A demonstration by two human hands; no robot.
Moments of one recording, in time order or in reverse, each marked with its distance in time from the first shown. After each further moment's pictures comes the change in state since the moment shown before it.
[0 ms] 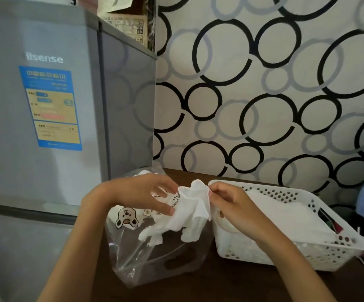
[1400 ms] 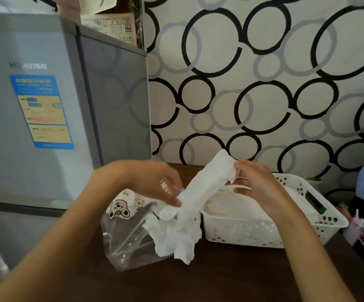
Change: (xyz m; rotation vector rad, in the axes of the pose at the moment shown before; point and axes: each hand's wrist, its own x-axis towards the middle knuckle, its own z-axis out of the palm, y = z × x) left_hand 0.002 0.082 0.004 0.373 -0.143 -0.082; right_hand 0.003 0.026 -0.063 0.553 0.213 0.249
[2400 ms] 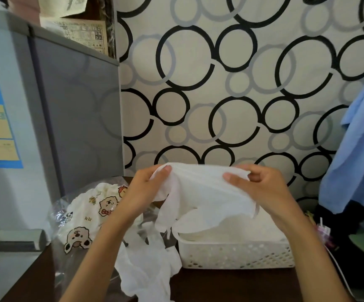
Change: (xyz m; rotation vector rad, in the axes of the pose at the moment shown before) left_hand 0.068 0.009 0.039 -0.999 0.724 0.122; right_hand -0.006 -0.014 -0.043 -0.207 0.148 -0.352
